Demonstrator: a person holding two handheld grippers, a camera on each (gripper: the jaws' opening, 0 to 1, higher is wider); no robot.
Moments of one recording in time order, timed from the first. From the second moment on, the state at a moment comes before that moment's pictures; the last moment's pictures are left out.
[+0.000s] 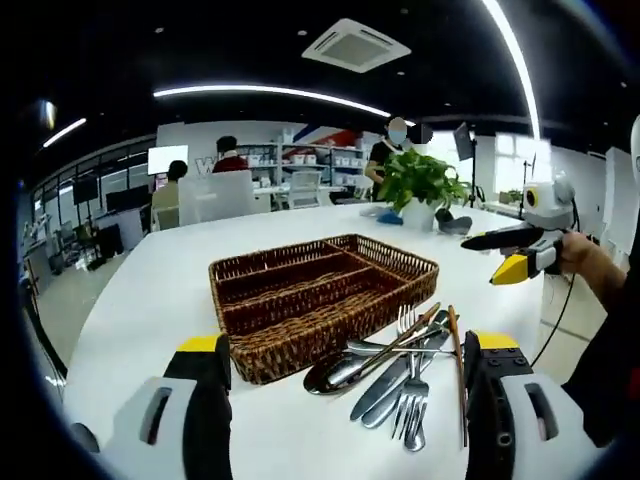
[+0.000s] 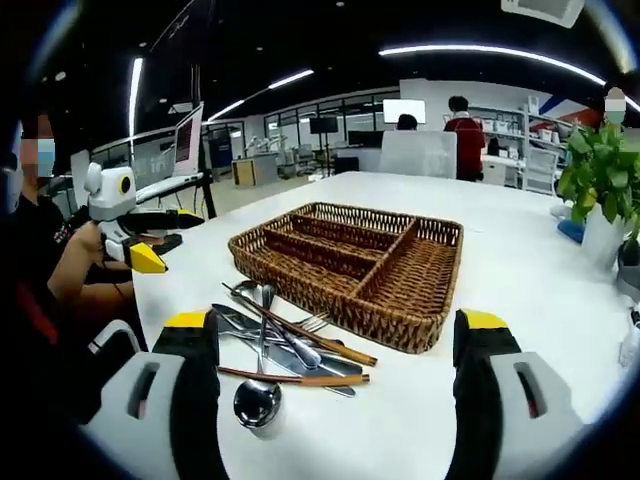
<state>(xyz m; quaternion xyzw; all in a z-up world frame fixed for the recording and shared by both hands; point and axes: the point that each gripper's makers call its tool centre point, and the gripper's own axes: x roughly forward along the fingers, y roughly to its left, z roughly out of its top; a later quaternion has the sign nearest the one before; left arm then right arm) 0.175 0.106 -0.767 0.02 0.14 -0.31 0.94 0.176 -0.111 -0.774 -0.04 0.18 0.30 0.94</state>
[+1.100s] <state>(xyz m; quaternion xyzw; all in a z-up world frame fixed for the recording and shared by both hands) 0.175 0.115 -0.768 0.03 0.15 -0.31 0.94 0.176 -0.111 -0.774 -0.04 0.18 0.30 0.94</state>
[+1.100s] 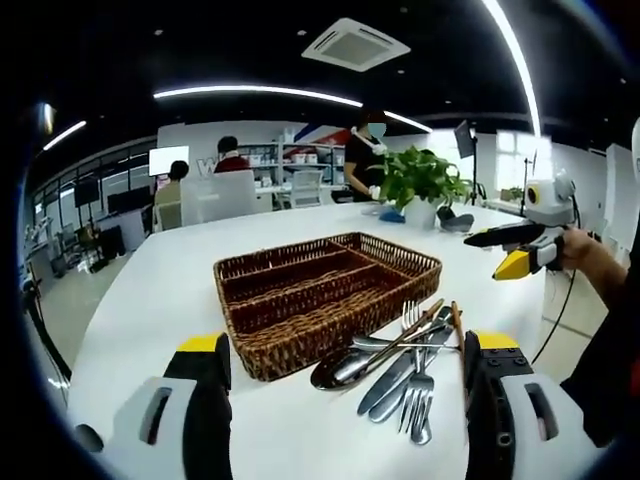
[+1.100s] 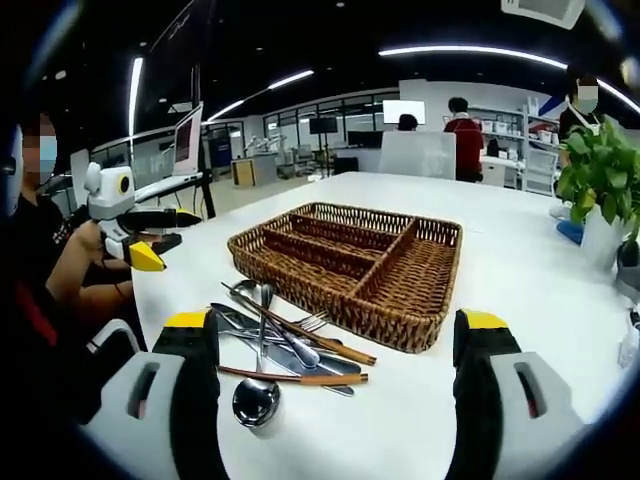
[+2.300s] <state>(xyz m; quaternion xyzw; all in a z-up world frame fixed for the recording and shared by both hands) 0.174 0.104 -0.768 0.04 0.15 -0.34 0.93 0.174 -0.113 -0.776 -0.04 0.18 0.30 0.94</state>
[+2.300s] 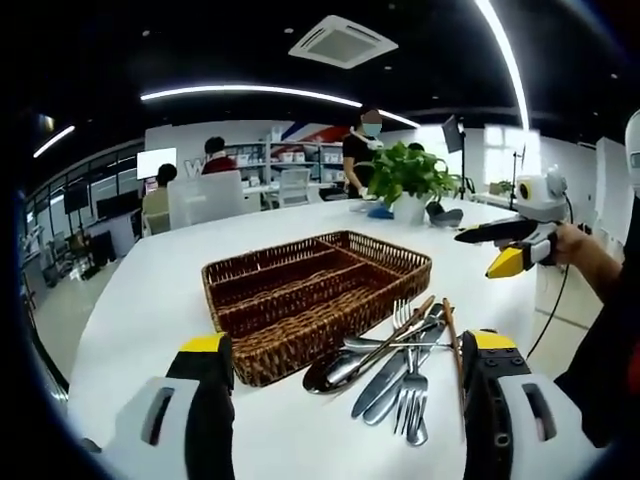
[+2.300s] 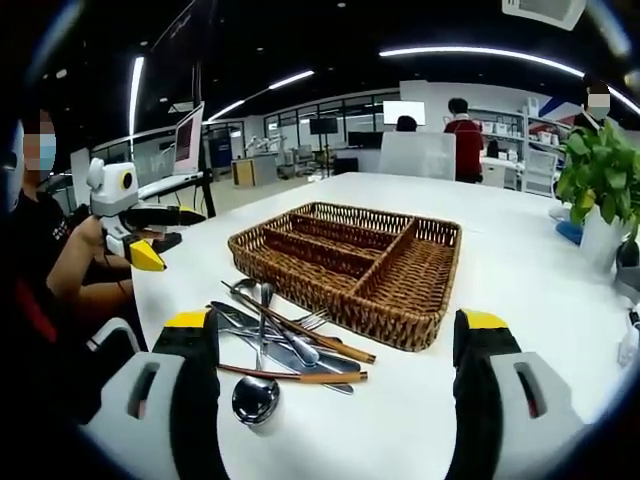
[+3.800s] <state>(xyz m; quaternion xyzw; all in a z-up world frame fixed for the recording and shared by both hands) 0.178 0.049 -0.811 0.17 0.22 -0.47 0.84 0.168 -0.103 -0.785 -0.07 0.19 0.31 0.93</state>
